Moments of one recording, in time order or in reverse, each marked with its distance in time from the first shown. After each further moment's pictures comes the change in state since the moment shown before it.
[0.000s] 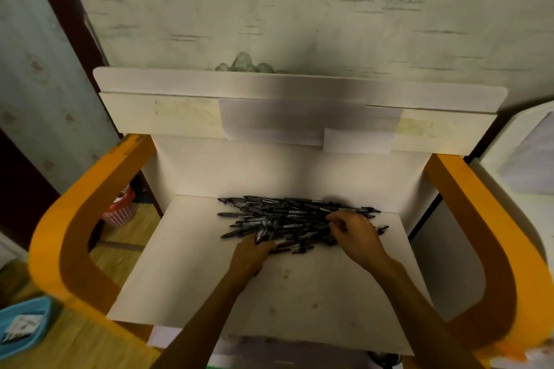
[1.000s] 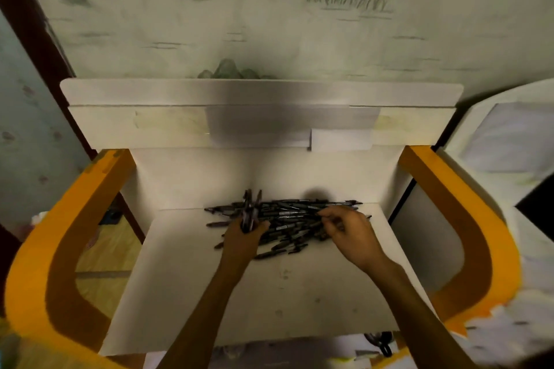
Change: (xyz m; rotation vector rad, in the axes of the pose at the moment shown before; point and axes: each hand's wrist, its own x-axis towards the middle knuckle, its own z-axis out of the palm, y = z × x) left_hand 0.002 0.036 -0.028 -0.265 0.023 0.165; right_hand -0.033 -0.053 -0.017 0.014 0.128 0.062
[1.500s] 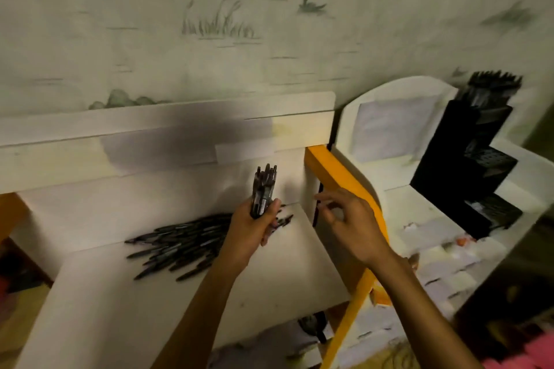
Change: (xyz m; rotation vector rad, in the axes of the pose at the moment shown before) left_hand -0.101 0.098 0.142 -0.045 -0.460 0.272; right_hand -0.085 0.022 -0.162 -0.027 0.284 -0.024
